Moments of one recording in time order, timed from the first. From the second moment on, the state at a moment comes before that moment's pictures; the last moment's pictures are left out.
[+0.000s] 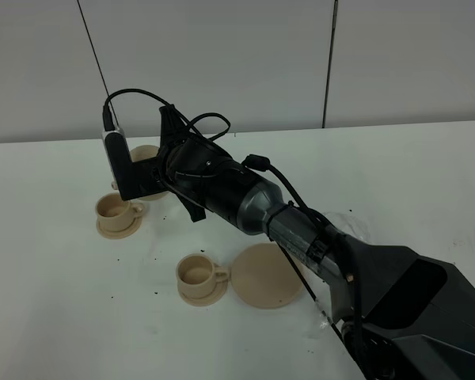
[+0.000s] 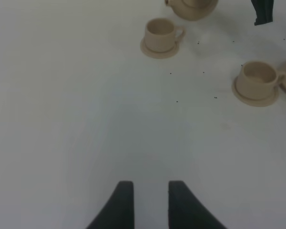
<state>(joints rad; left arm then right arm) 0.00 -0.01 -0.51 0.01 1.04 0.05 0.81 2.69 -2.56 -0.51 0.69 -0.93</state>
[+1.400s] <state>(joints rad) 0.00 -0.01 -0.51 0.01 1.04 0.05 0.84 2.69 -2.56 -0.62 0.63 -0.95</state>
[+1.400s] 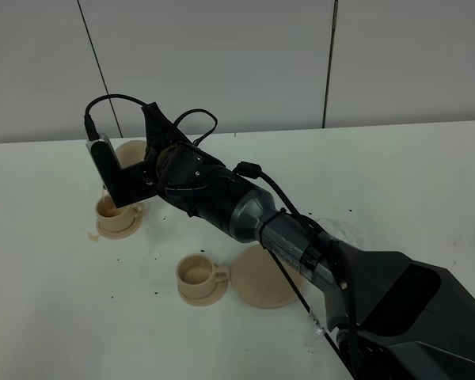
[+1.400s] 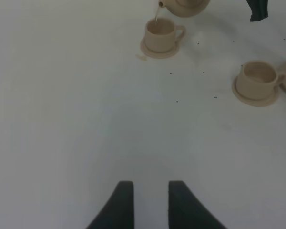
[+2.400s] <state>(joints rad) 0.00 -0.01 -0.51 0.01 1.04 0.05 0.84 2.70 -2.56 -0.66 0.63 -0.95</state>
